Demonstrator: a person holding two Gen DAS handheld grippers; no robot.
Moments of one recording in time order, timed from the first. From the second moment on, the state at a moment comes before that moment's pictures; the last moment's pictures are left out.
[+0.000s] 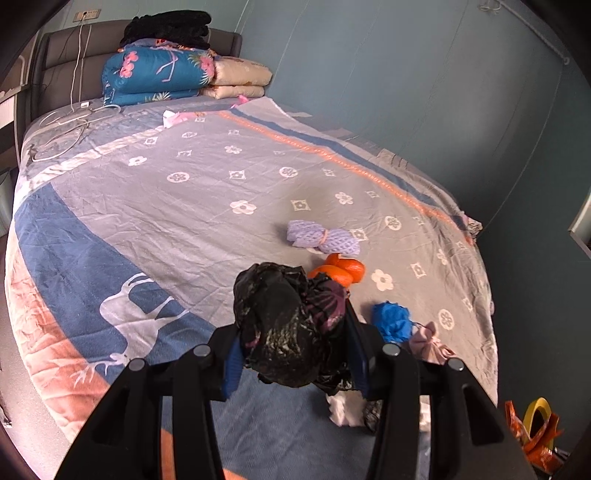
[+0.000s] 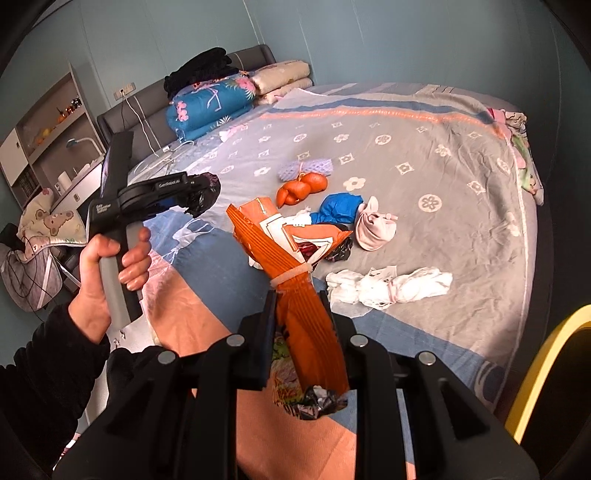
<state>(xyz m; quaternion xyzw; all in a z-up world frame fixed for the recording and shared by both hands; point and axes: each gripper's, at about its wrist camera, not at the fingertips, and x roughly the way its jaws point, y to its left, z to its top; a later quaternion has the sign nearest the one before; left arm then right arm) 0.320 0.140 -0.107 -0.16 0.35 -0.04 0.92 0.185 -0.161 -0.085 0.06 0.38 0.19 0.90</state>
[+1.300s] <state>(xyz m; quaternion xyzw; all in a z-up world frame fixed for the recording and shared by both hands) 0.203 -0.011 -0.036 -0.11 0.32 -0.19 0.92 0.072 -0.280 0.007 0.13 0.27 0.12 0.95</state>
